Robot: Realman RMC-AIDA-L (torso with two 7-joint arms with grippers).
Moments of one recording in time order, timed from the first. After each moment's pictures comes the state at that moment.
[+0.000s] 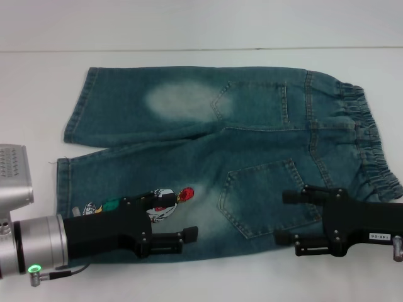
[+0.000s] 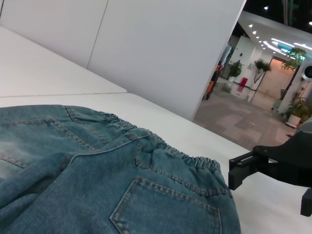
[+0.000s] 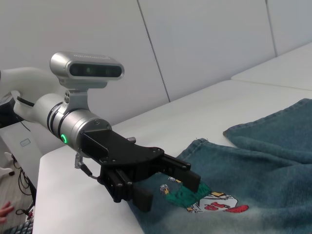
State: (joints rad) left arm -0.39 -2.16 0.80 0.52 1.94 1.51 -1.25; right arm 0.38 2.09 -0.77 -0.60 -1.98 -1.65 1.24
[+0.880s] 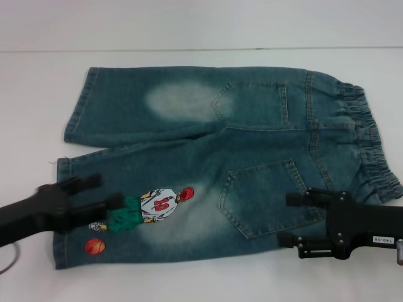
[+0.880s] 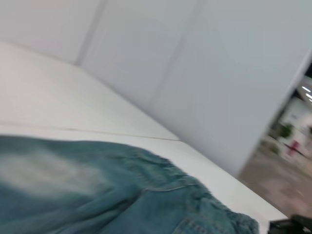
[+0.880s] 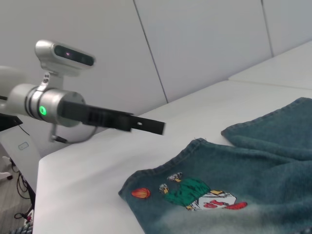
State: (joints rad) left arm -0.27 -2.13 0.57 0.72 1.94 1.68 -1.50; right arm 0.37 2.09 -0.77 -0.60 -1.98 -1.66 1.24
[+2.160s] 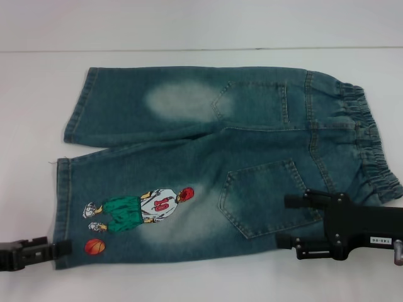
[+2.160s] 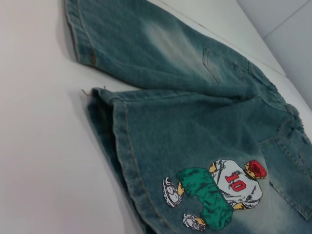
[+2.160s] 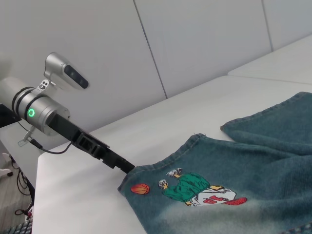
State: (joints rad) left arm -0.26 -2.11 0.38 0.88 2.35 1.70 -1.88; right arm 0.37 2.09 -0.77 -0.59 -1.98 -1.64 1.25
